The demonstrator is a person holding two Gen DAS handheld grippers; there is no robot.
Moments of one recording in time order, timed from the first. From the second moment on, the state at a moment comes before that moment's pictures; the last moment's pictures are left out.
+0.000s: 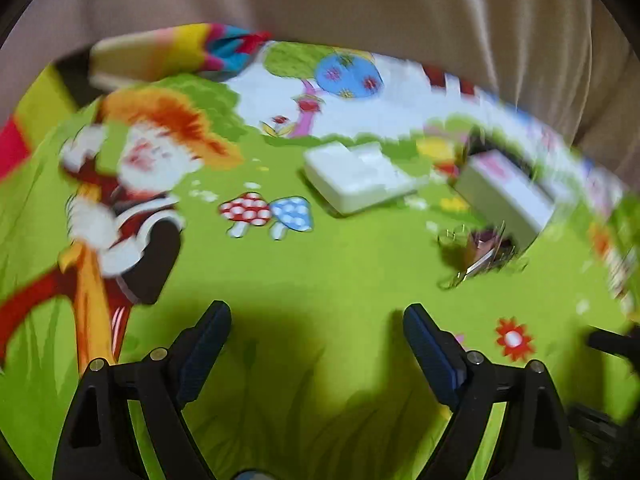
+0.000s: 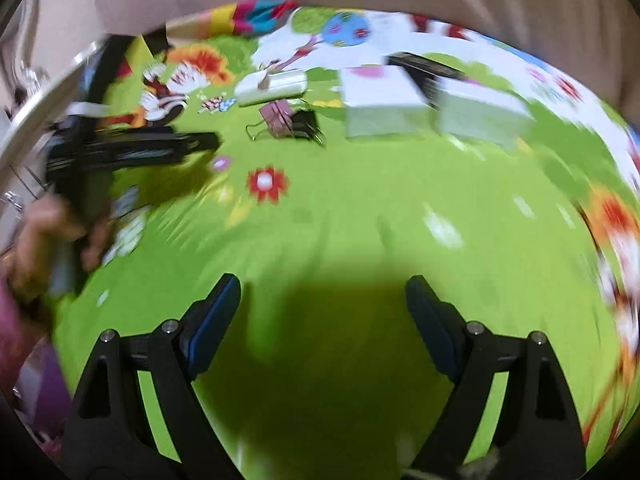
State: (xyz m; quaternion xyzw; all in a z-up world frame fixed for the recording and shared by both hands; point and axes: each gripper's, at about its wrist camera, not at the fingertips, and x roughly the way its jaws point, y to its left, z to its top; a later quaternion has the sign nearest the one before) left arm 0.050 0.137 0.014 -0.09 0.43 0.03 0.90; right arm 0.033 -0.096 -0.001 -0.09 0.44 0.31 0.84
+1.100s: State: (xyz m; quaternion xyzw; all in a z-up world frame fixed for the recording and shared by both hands) left arm 0.067 0.096 0.005 -0.22 0.41 -0.05 0.88; right arm -0.025 -0.174 -0.002 -0.16 0.39 0.35 0.84
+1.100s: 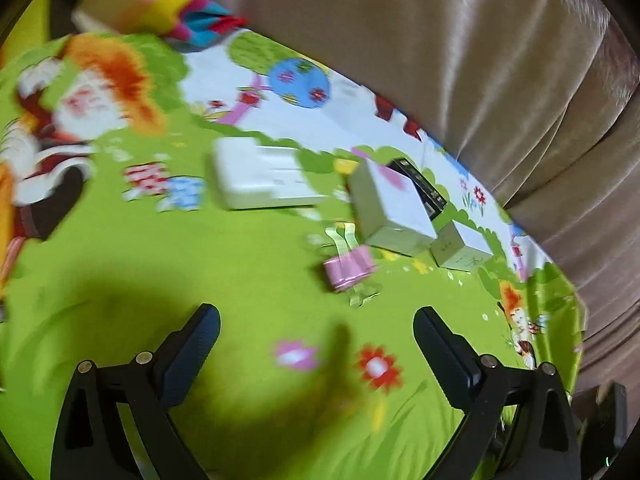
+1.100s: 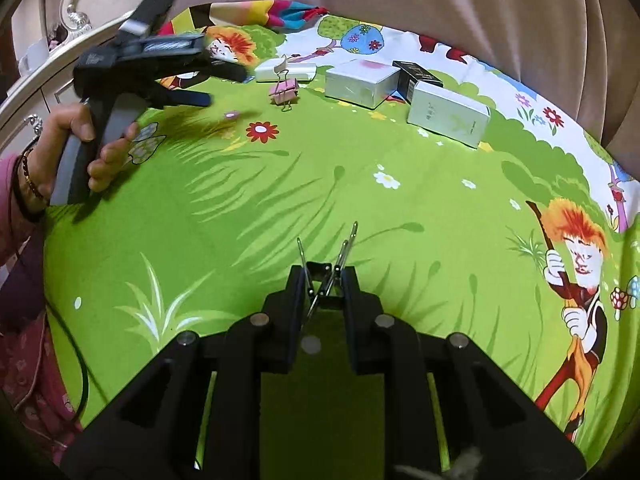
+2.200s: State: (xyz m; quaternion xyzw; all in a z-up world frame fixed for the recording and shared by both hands) left arm -0.232 -0.010 0.197 -0.03 0.06 0.03 1.00; right arm -0.217 -0.256 0.195 -0.03 0.01 0.18 0.98
